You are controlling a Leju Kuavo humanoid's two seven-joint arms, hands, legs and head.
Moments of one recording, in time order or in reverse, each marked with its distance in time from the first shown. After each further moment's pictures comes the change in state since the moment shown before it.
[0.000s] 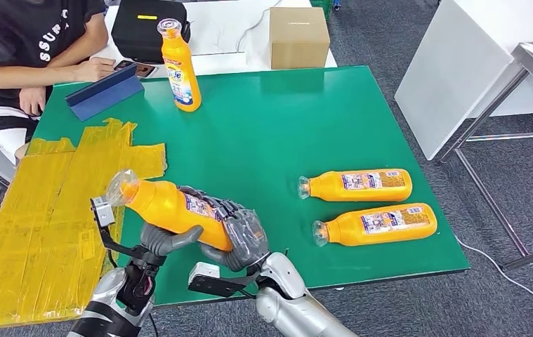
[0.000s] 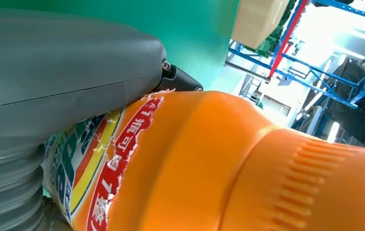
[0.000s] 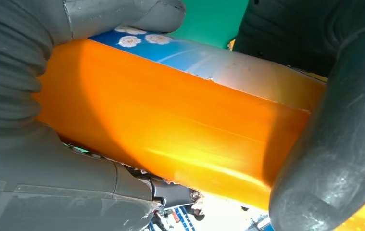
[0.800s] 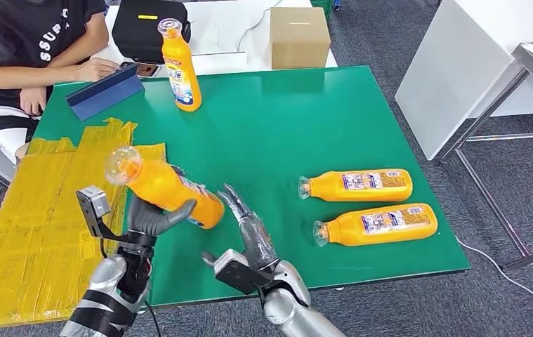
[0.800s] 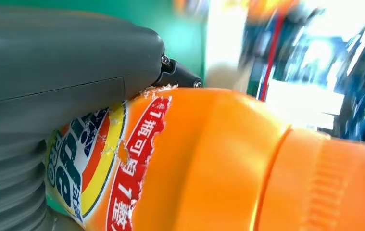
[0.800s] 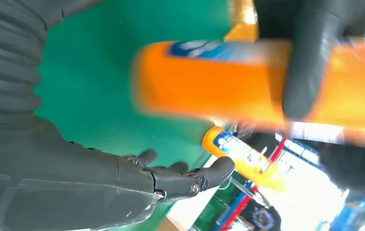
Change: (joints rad) left arm -0.060 0.000 0.028 -0.035 -0.286 0.335 -0.112; right arm 0.119 -0.027 -0.099 -0.210 -0.343 0.181 -0.107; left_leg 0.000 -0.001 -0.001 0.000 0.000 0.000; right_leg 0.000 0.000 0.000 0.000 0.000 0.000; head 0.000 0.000
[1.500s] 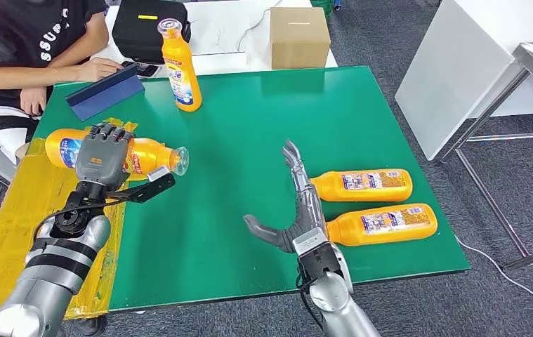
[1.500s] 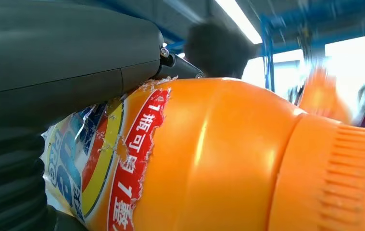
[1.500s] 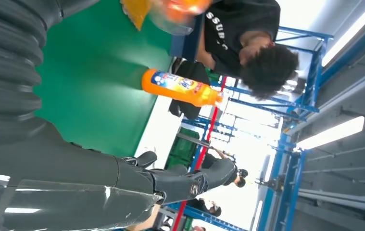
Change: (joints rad) left arm -0.290 0.178 0.019 0.266 -1.628 0.472 0.388; right arm 0.112 -0.074 -0.210 -0.483 -0.111 0.172 -0.020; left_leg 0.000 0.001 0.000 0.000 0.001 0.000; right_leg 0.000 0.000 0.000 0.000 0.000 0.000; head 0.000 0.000
